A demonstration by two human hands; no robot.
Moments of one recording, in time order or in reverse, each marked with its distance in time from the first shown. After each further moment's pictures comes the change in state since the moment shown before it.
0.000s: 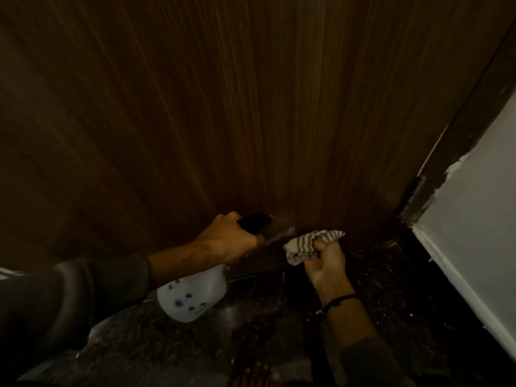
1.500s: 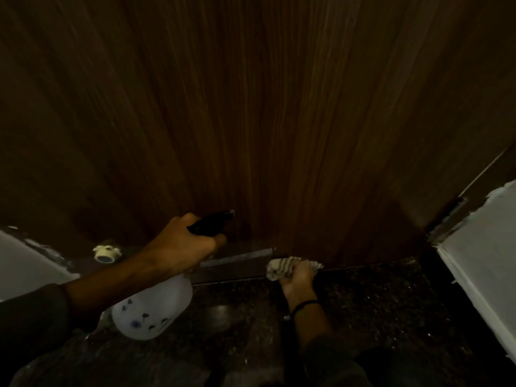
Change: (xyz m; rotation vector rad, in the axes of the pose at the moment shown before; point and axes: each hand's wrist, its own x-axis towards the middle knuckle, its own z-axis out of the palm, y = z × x) left_hand -0.054 -0.089 -0.069 -0.158 0.157 -0.018; right_hand 0.069 0.123 0.015 0.042 0.026 0.012
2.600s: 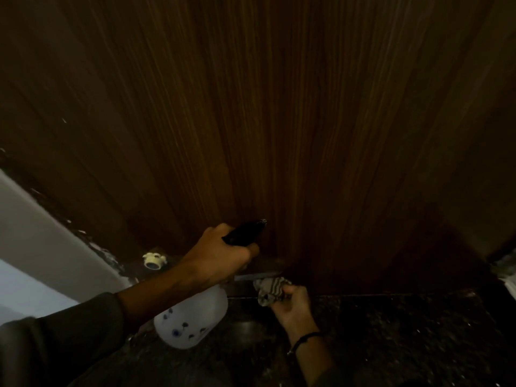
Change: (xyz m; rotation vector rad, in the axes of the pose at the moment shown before) left_hand -0.007 -0.005 -0.014 -0.077 0.041 0.003; right_hand -0.055 0.074 0.035 -0.257 -0.114 0.252
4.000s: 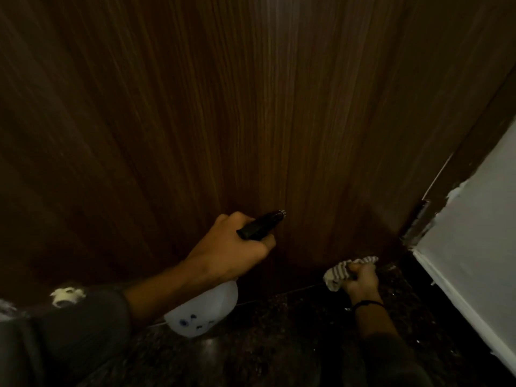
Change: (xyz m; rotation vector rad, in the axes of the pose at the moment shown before) left_hand 0.016 0.078 0.076 -0.001 -0.142 0.346; right_hand -0.001 -0.218 -0.147 0.279 0.243 -0.374
